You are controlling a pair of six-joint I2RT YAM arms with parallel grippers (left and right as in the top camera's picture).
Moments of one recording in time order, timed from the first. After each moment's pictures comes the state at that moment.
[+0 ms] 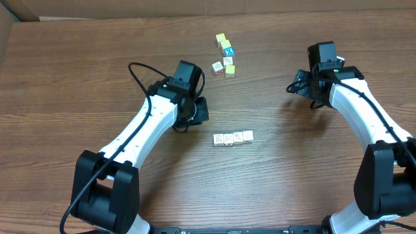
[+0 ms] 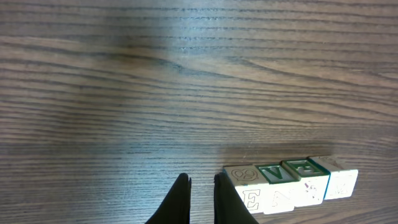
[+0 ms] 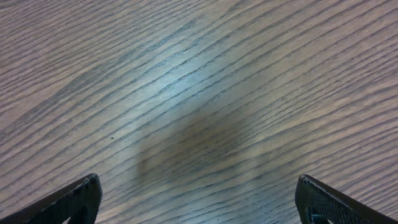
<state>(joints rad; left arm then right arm) -0.37 1.74 1.25 -0.82 0.12 -0.52 0.11 1.79 1.30 -0.73 0.23 0.51</state>
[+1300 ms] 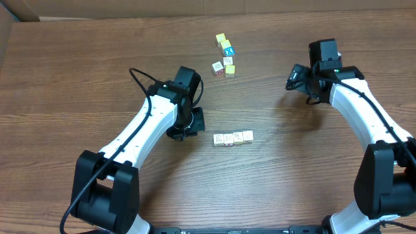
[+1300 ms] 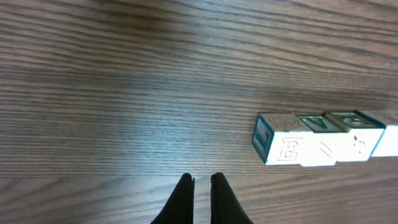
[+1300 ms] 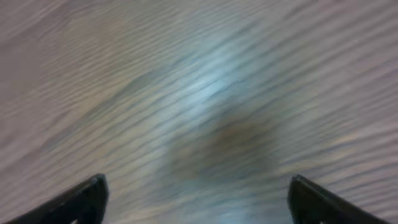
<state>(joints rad) -0.37 1.74 1.25 -1.00 0.13 -0.51 0.11 1.79 1.30 -0.66 0.08 0.50</state>
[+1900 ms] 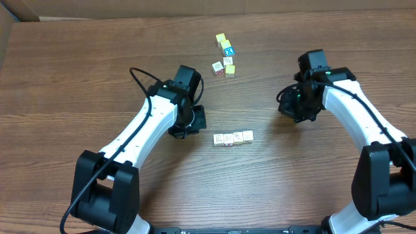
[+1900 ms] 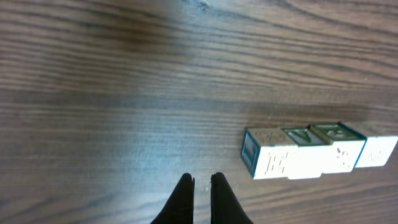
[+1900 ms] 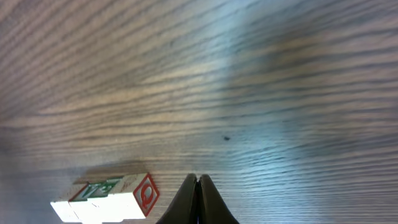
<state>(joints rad) -0.37 1.74 1.24 -0.93 0.14 -0.51 0.17 1.79 1.28 -0.91 -0.24 0.48</state>
